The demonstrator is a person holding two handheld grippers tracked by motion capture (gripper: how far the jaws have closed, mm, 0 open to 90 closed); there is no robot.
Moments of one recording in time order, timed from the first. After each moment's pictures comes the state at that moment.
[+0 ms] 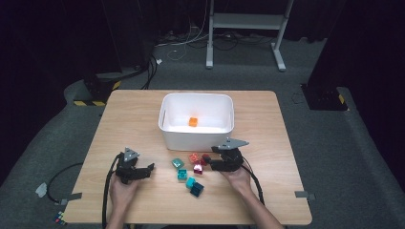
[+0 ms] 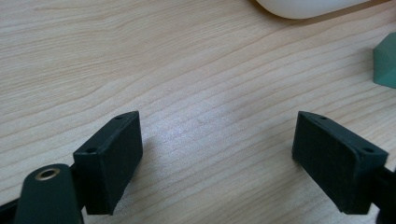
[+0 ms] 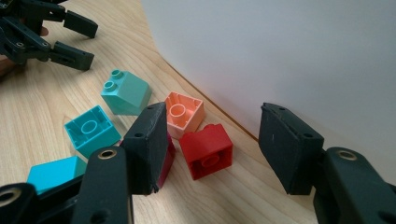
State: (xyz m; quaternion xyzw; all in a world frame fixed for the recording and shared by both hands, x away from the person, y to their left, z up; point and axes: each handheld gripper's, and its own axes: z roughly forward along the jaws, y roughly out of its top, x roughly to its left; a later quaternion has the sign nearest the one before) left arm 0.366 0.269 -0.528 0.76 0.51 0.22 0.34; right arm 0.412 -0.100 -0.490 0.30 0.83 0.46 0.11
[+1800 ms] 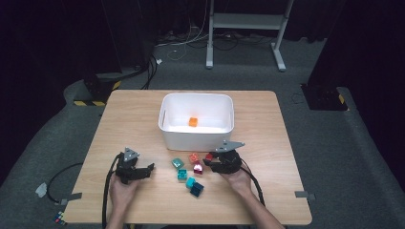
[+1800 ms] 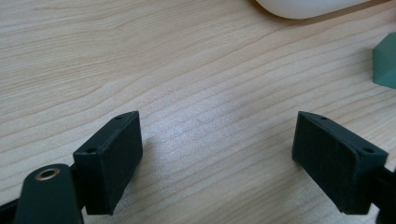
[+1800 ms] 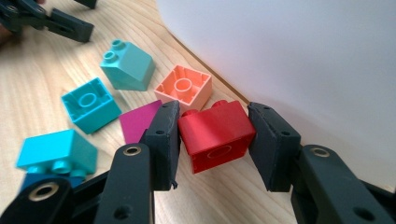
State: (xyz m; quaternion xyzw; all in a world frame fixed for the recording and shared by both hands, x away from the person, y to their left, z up) left arm 0.366 0.269 -0.528 0.76 0.51 0.22 0.34; right arm 0.411 -0.099 -0.498 0.29 0.85 0.43 0.09
